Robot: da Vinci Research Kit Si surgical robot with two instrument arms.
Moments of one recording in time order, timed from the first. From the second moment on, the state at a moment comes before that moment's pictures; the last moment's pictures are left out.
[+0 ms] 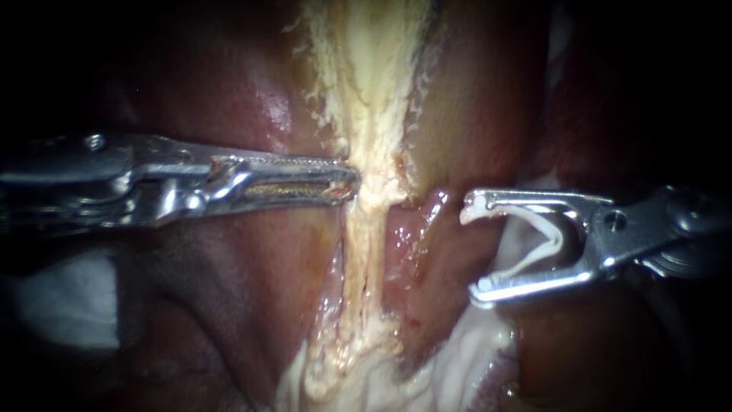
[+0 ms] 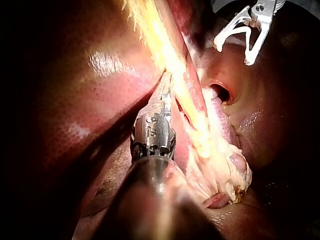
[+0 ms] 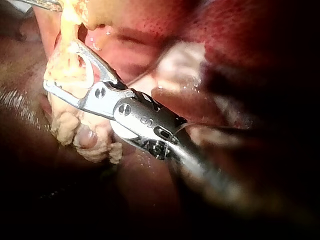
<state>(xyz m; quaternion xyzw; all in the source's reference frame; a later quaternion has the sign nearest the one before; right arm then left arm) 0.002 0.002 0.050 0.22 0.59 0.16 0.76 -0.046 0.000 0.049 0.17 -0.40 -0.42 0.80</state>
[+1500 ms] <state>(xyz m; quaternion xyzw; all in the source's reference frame) 0.012 -0.006 0.057 0.29 0.58 0.15 0.75 -0.042 -0.001 0.040 0.18 -0.38 -0.43 0.80</state>
